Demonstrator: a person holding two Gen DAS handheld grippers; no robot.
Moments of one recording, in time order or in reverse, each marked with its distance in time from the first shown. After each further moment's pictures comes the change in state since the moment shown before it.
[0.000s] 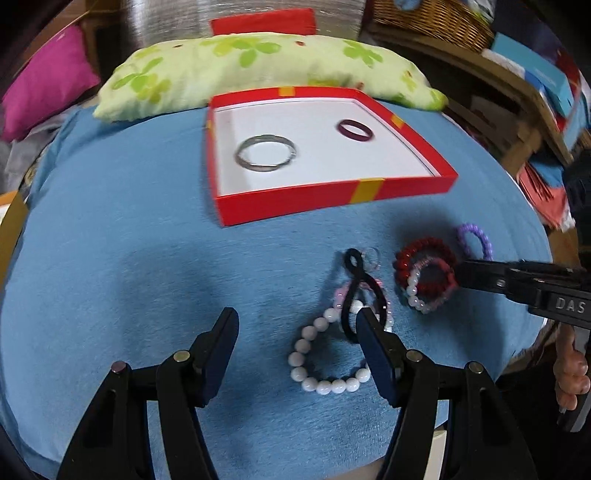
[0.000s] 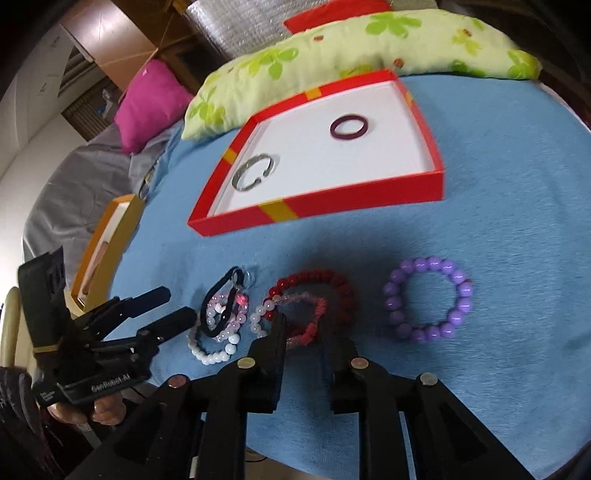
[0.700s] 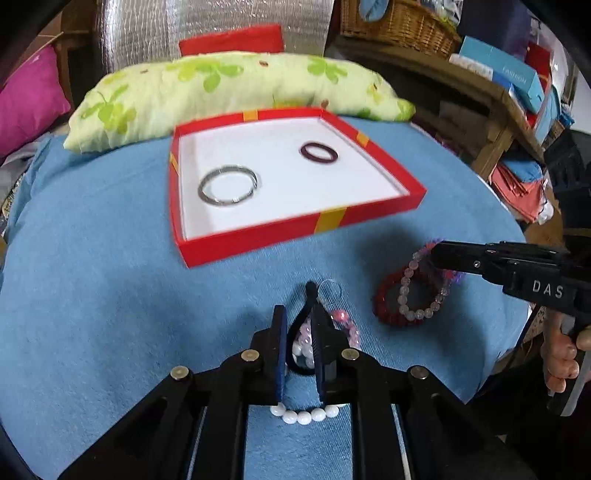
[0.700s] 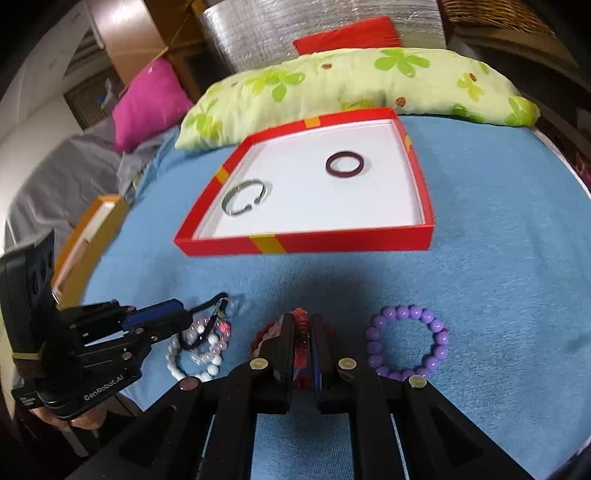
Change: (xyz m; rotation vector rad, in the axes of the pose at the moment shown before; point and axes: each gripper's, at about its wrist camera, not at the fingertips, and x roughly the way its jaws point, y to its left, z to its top) left arm -0.009 -0.008 0.012 0.058 -0.082 -0.090; right arm -0.012 0.006 0.016 -0.074 -0.103 -0.097
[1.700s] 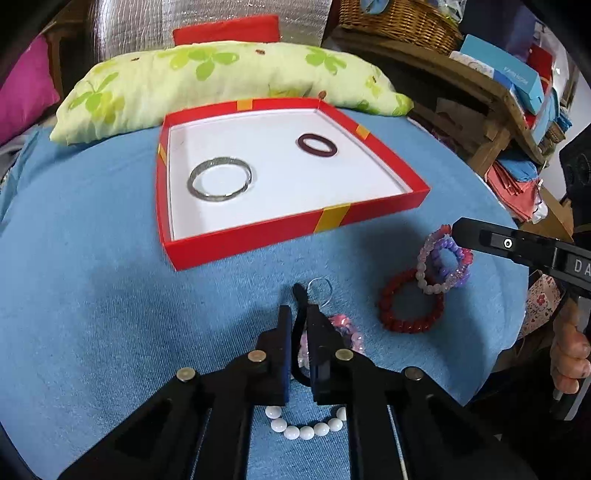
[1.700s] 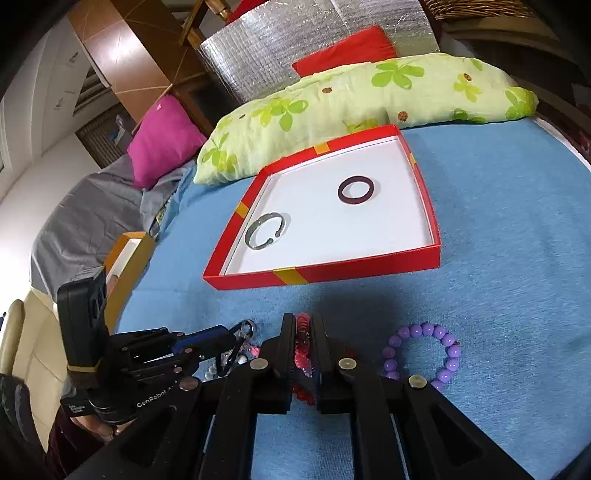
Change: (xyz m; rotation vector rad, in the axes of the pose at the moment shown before) left arm 0.020 0.000 0.005 -0.010 0.039 -0.053; right arm -0.013 -0.006 0.009 0.073 -0.078 0.123
